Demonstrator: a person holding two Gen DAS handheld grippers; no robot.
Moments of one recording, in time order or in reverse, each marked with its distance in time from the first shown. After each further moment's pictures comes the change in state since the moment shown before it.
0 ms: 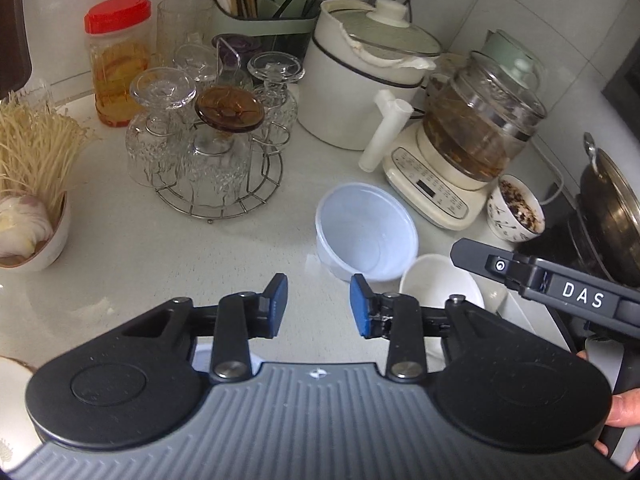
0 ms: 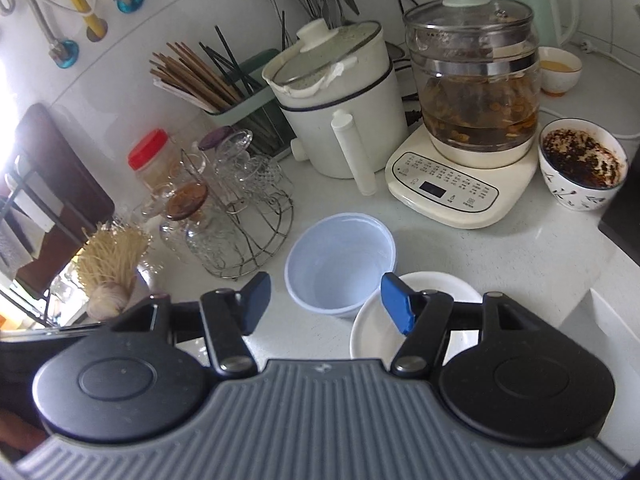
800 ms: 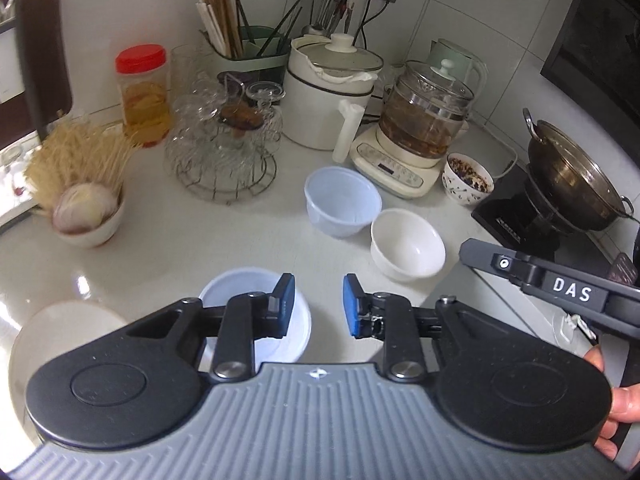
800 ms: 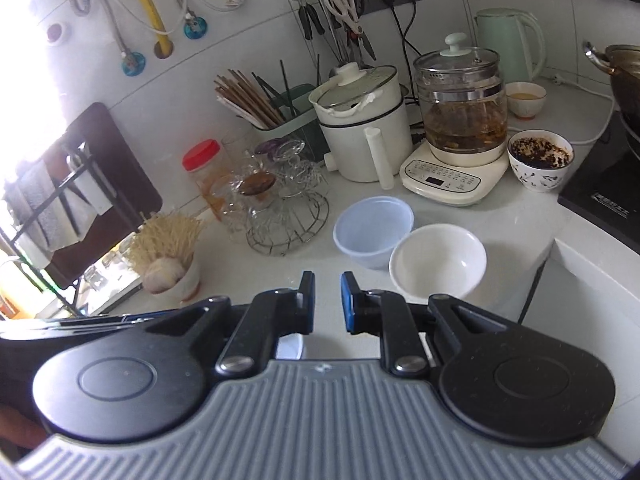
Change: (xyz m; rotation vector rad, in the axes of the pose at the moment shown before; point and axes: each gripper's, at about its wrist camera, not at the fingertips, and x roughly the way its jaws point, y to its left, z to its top) left arm -0.128 0.005 -0.084 0.130 -0.105 -0.041; right arm -0.110 0.061 -0.082 -0.012 -0.148 -0.030
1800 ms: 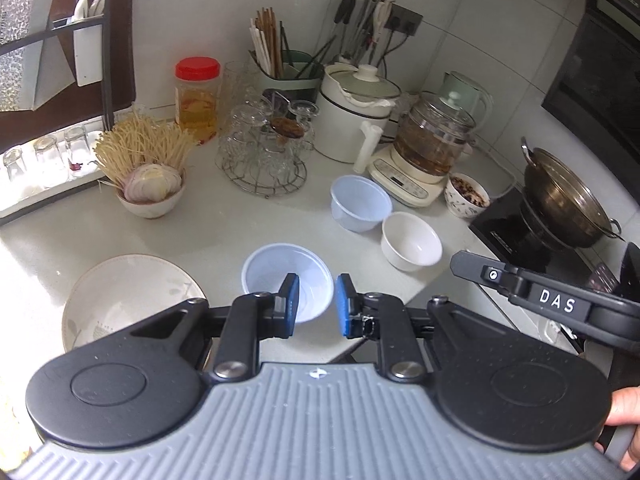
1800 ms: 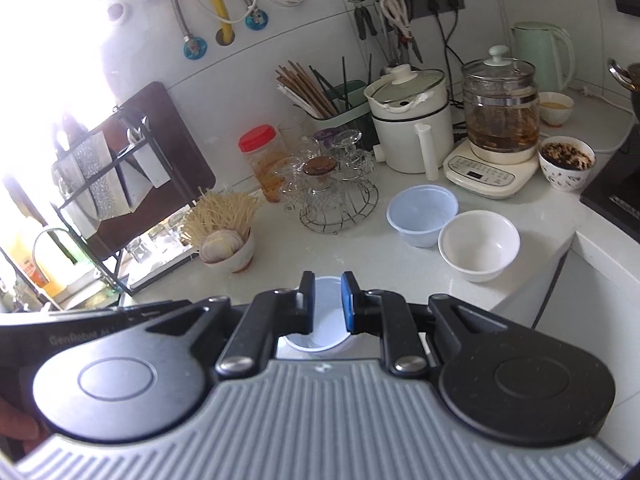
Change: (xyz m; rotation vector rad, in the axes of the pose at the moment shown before) left arm -0.110 0.023 -0.052 -0.067 -0.068 0.021; right arm -0.060 0.051 -0.031 -0.062 0.004 0.074
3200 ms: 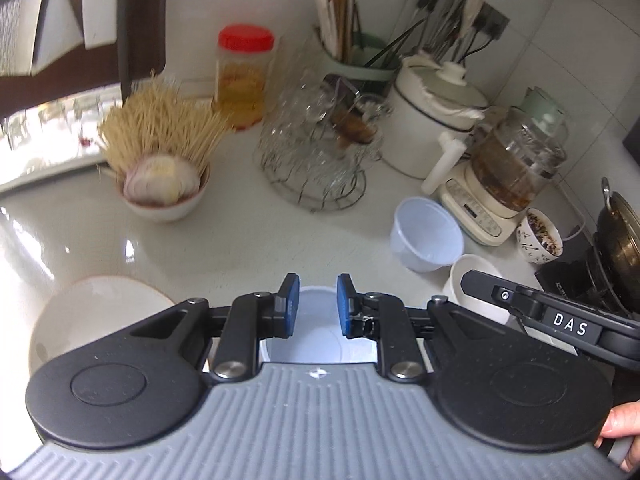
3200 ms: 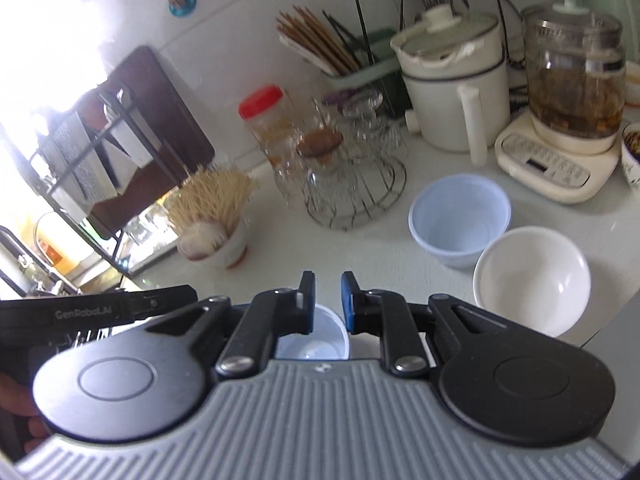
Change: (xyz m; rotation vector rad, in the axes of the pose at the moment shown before) left arm 0.116 0.023 0.053 -0.147 0.028 0.155; right arm 0.131 -0.058 0.045 -0.044 0.144 0.168
